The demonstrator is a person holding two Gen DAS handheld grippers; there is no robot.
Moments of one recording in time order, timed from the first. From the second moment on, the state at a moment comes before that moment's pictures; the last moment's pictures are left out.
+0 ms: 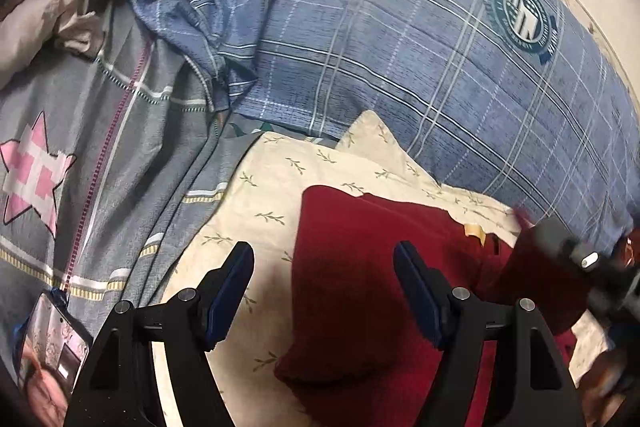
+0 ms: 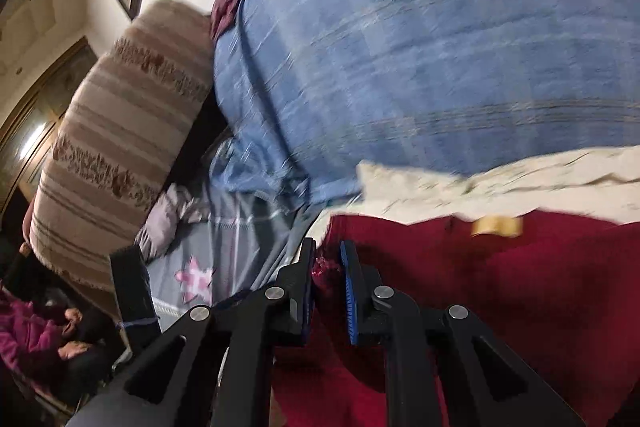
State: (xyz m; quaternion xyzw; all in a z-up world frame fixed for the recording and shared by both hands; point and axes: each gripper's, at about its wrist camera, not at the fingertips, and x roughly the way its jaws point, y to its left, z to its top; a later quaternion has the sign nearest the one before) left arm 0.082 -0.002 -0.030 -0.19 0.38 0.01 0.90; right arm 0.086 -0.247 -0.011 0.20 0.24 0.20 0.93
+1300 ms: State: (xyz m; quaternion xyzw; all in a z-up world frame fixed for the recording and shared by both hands) left arm 0.083 -0.023 -0.036 -0.18 0.41 -0.03 0.90; right arm -0.030 -0.406 -0.077 0.00 0.33 -0.12 0.94
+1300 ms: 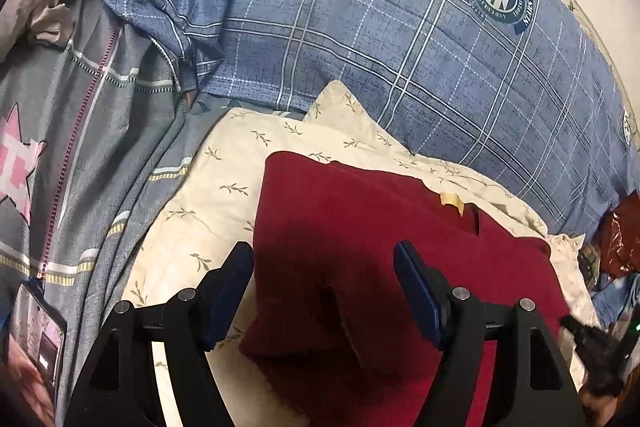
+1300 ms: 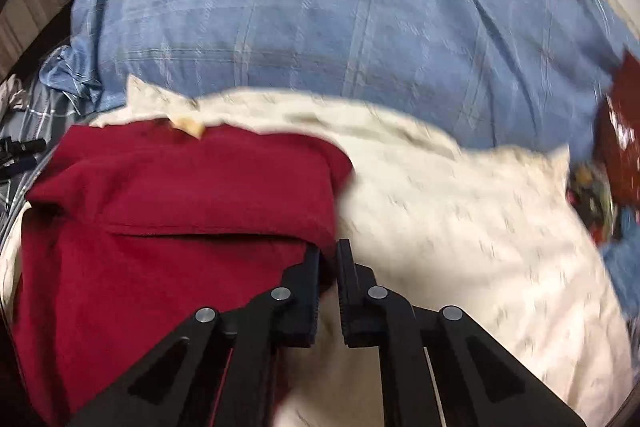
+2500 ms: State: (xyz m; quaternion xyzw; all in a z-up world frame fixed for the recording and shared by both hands) left arm 0.080 0.011 -0.036 -0.22 0.40 0.03 0.89; right arm 0.039 -0.268 -0.026 0.07 0.31 0.15 0.94
